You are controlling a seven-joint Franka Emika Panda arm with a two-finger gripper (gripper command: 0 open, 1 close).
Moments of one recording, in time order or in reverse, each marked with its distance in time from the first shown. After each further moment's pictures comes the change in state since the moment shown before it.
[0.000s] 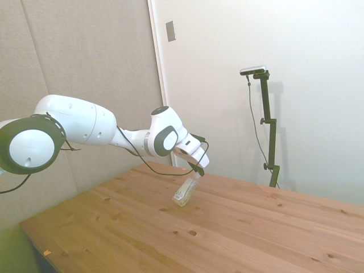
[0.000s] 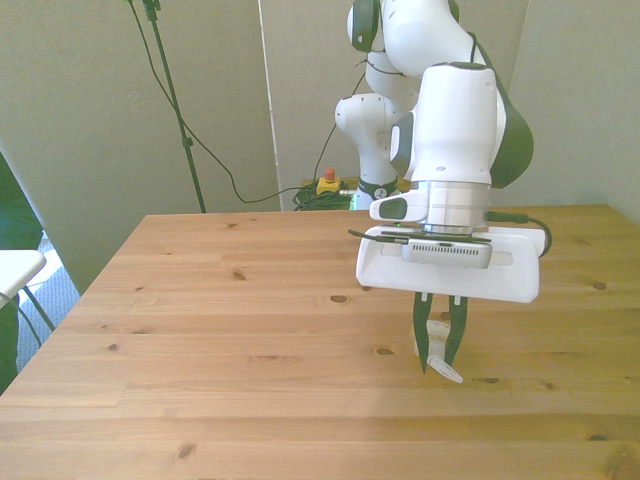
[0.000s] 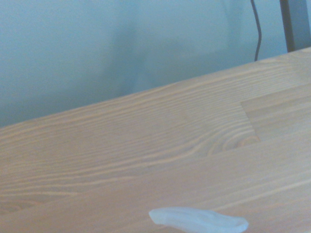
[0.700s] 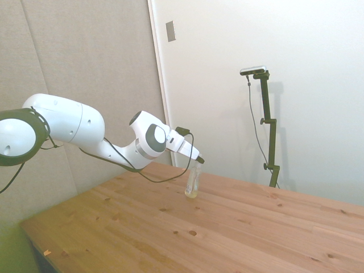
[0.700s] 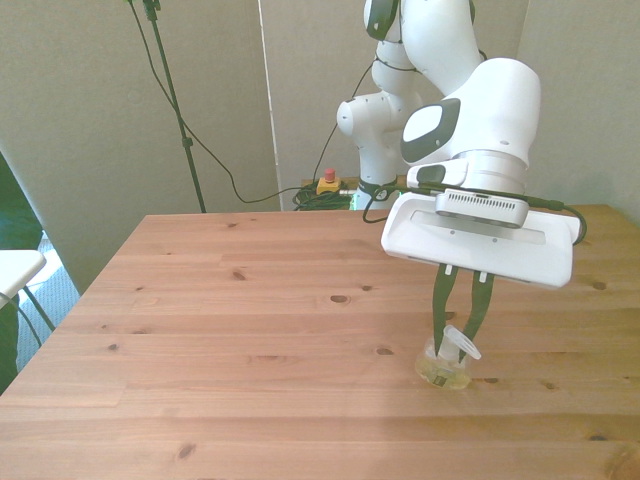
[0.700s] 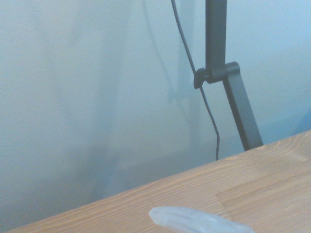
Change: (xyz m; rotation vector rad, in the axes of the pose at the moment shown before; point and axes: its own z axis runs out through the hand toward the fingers) arm -0.028 -0.010 -0.024 0.129 0.281 0.059
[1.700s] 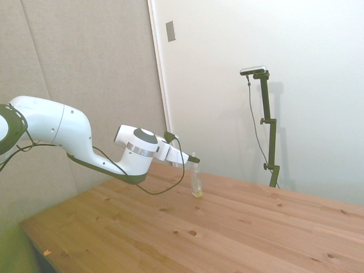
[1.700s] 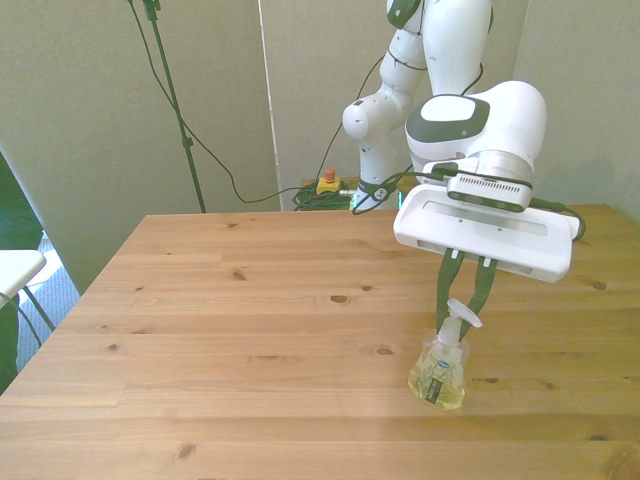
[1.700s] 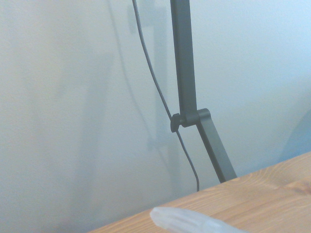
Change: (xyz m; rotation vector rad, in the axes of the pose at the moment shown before) arm -0.034 0.024 -0.020 0.093 0.174 0.034
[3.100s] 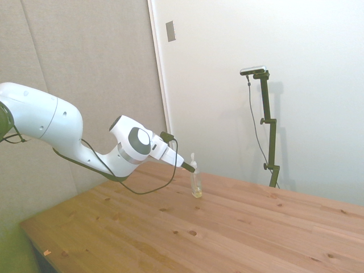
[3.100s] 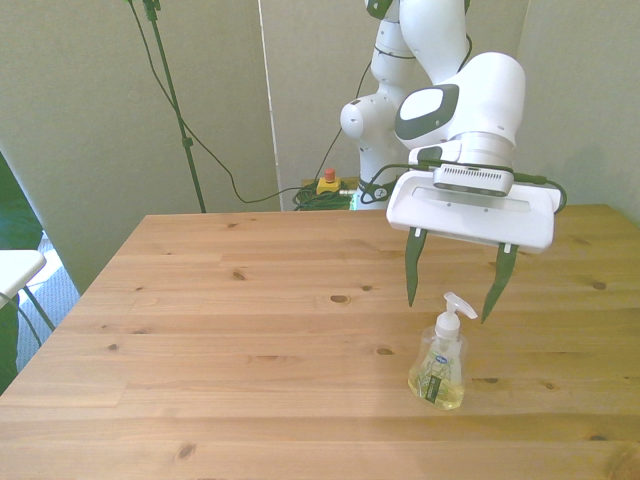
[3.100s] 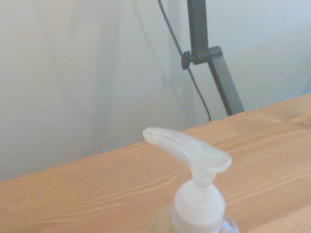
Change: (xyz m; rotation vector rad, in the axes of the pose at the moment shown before) arm 0.017 0.019 -0.037 -0.099 -0.246 -0.038
